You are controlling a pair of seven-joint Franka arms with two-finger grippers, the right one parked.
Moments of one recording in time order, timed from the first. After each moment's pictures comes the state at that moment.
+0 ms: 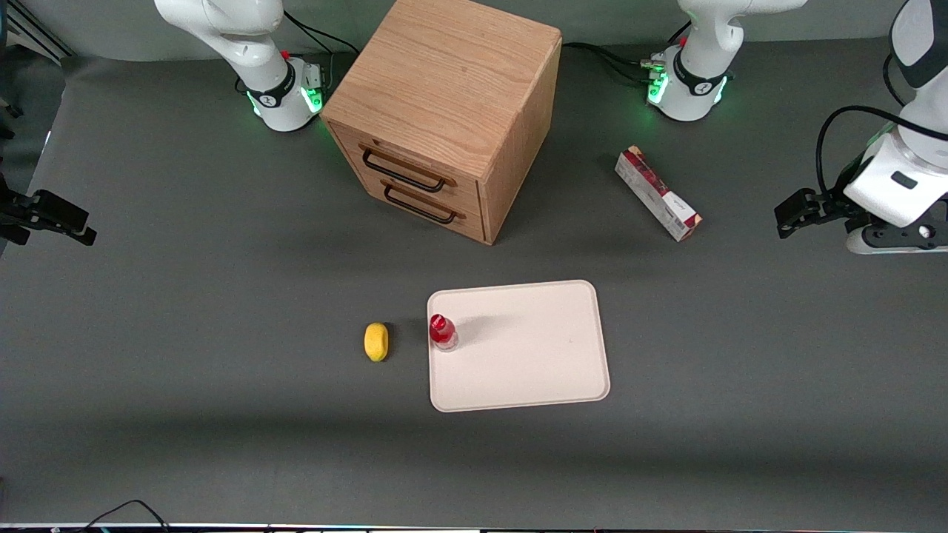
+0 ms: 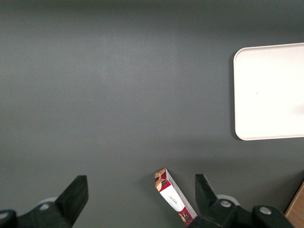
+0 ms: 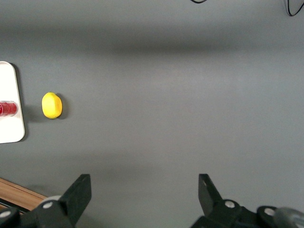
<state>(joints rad) -0.01 -0.01 -0.08 -1.71 0.04 1.72 -0.11</state>
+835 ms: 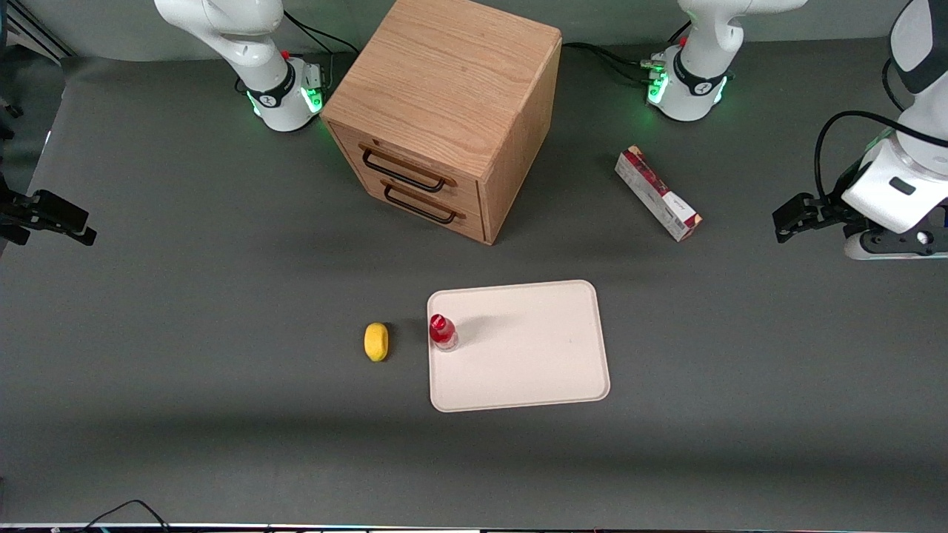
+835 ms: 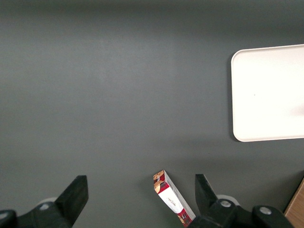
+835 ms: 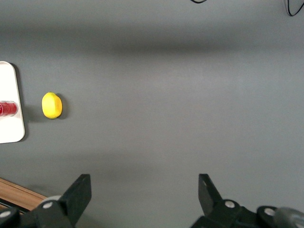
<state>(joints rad) -0.02 0.00 -0.09 -1.69 0.04 1.72 -0.11</state>
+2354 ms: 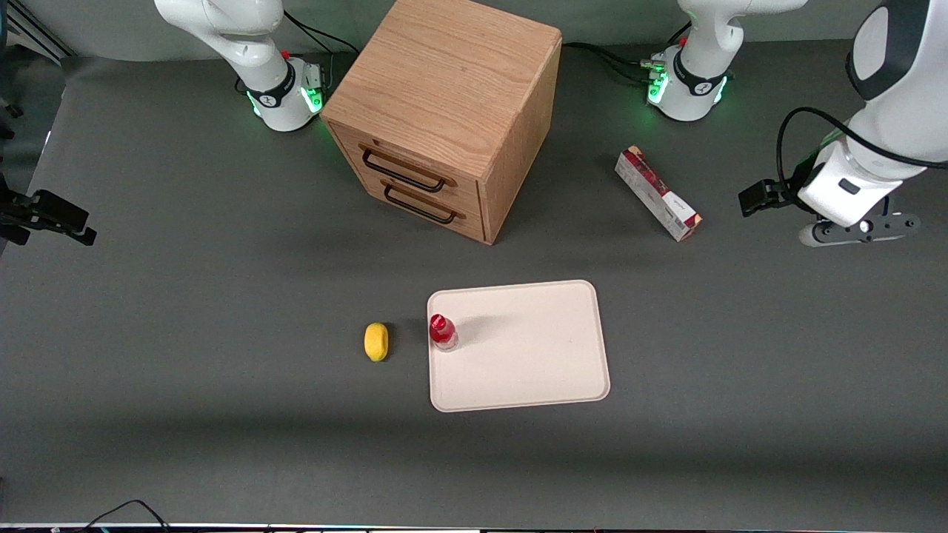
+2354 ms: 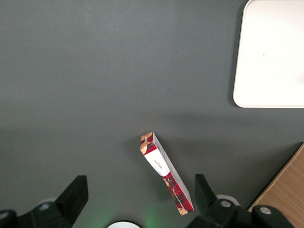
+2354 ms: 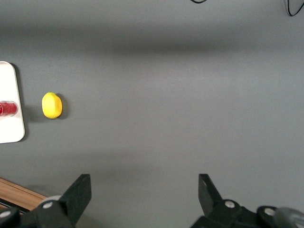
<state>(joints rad) -0.03 -0.07 -0.10 -1.85 -0.01 1.65 -0.22</state>
